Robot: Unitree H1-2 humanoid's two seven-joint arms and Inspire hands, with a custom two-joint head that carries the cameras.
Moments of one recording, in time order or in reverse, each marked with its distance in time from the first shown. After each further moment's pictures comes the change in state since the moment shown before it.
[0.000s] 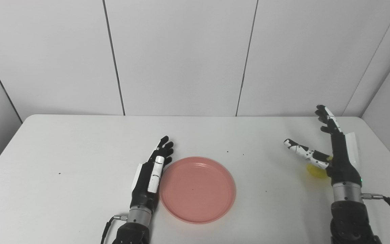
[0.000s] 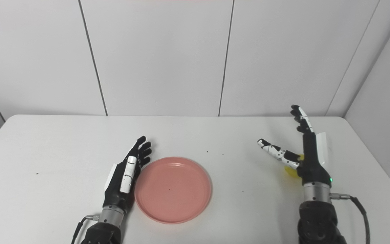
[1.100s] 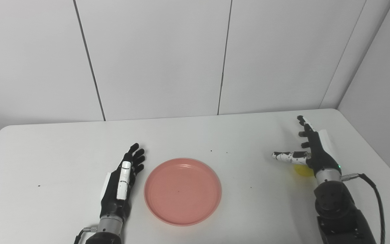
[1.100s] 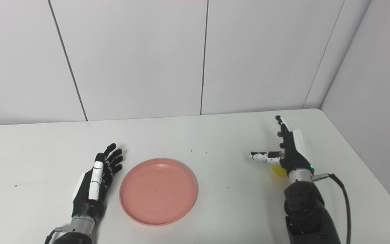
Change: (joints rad) left arm 0.014 0.047 0.042 -0.057 -0.082 0.097 -0.035; right arm -0.040 -0.053 0.043 0.033 -0.077 0.373 0.182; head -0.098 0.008
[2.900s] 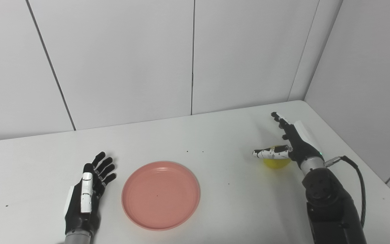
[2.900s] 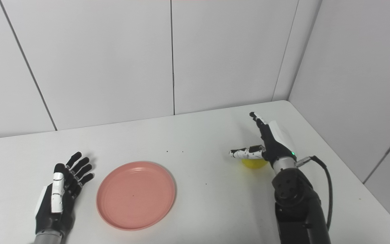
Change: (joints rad) left arm 0.001 0.035 0.039 0.006 -0.066 -0.019 -0.034; right arm 0.015 0.037 -0.143 -0.138 -0.203 0.002 0.337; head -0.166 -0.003
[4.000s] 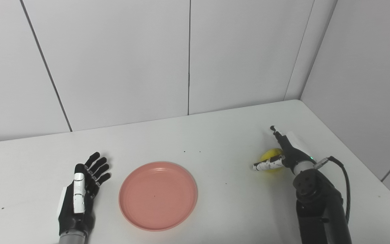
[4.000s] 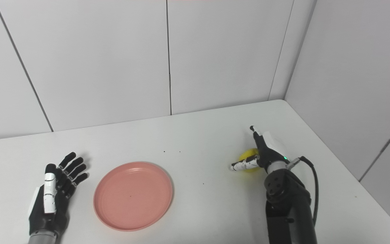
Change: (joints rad) left arm -0.012 0.000 0.019 0.019 -0.021 -0.010 -0.009; right arm -0.051 0.108 -0.104 0.064 -0.281 0.000 0.173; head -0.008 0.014
